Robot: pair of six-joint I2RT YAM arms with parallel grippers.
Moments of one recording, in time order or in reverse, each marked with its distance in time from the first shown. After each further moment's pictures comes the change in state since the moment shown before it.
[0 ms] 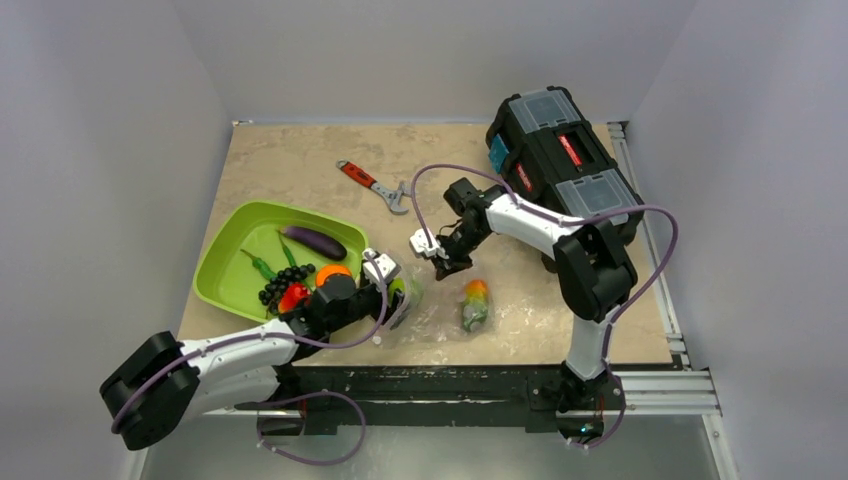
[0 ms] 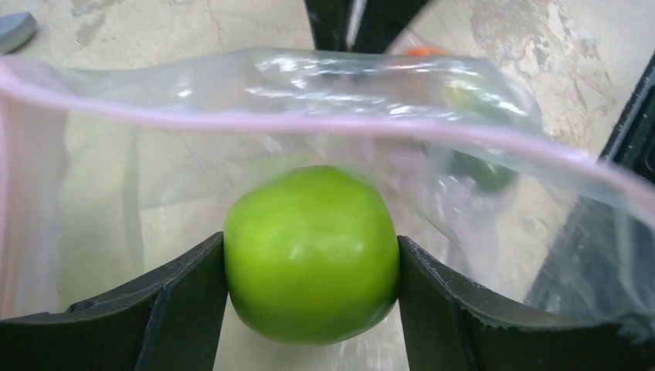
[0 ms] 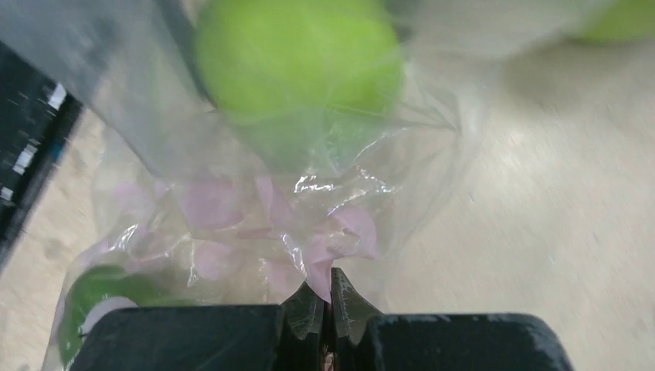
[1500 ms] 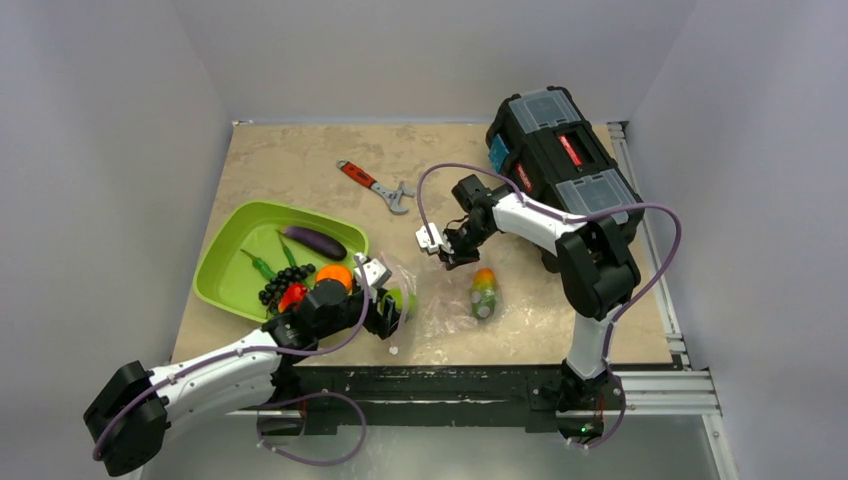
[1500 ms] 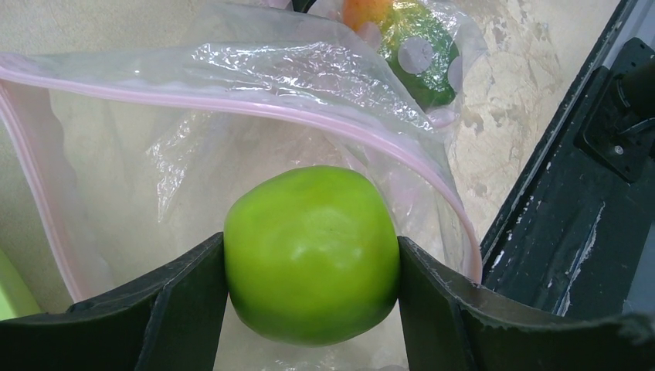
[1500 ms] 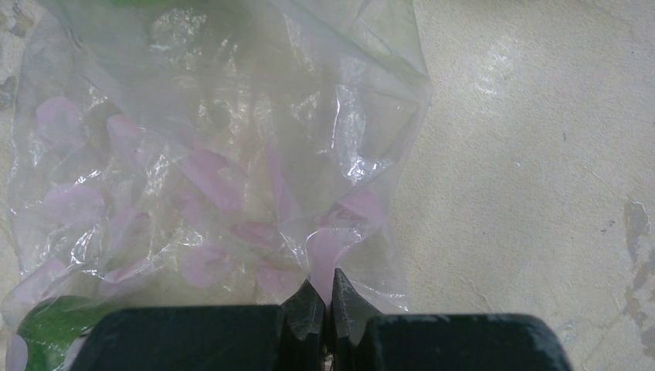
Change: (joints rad) left arm -0.012 -0.228 -0.006 -0.266 0.050 -0.078; right arm -0.069 -0.008 -0.034 0.101 0.159 0.045
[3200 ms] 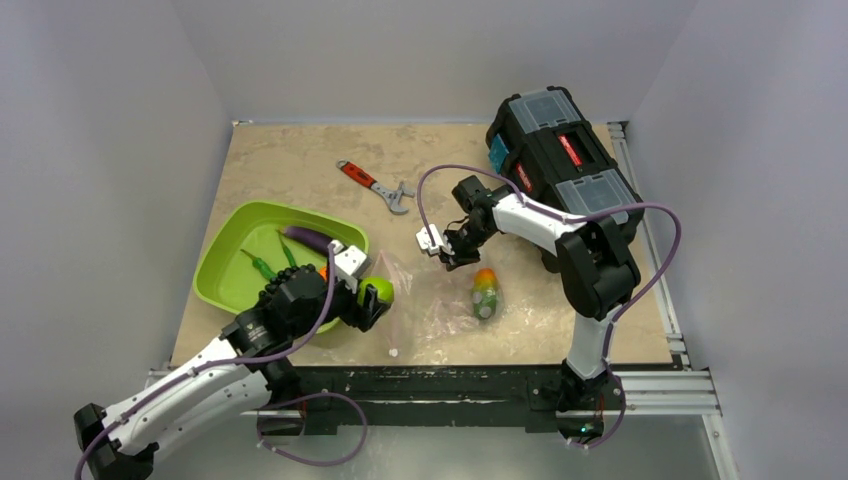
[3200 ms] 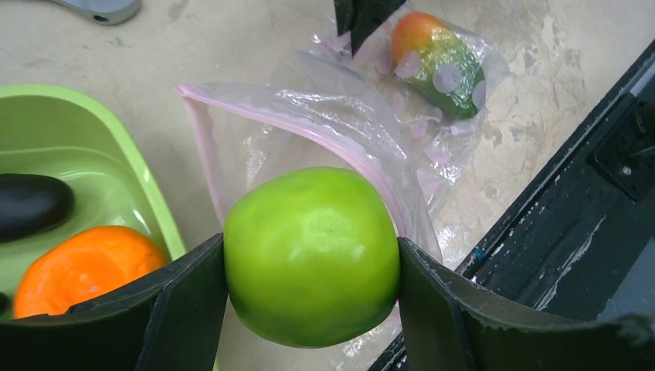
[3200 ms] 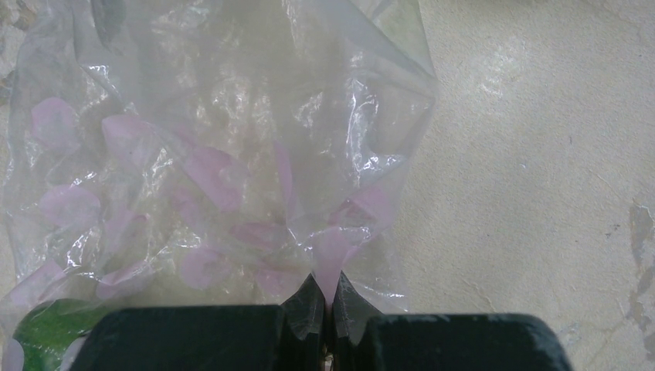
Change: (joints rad) left arm 0.000 -0.237 0.241 -0.538 -0.122 0.020; right arm 0.000 0.000 -0.005 -0.003 -0.003 -0.018
